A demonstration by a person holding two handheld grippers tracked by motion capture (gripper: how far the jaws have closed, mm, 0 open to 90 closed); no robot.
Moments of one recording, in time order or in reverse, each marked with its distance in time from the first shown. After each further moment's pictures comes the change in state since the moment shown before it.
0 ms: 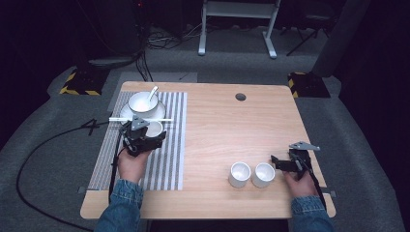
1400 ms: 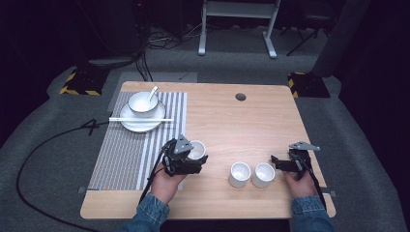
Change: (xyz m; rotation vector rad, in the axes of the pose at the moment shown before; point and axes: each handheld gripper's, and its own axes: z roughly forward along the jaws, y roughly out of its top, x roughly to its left) left arm -0.120 -0.001 0.007 0.010 -0.257 0.184; right arm 0.000 0.000 0.000 0.000 0.000 0.000
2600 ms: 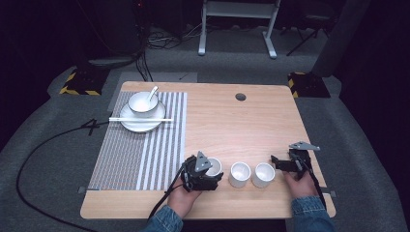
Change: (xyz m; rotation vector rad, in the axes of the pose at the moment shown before) left arm -0.049 -0.027 0.042 0.043 -0.051 0.051; right arm 0.000 0.000 0.000 0.000 0.000 0.000
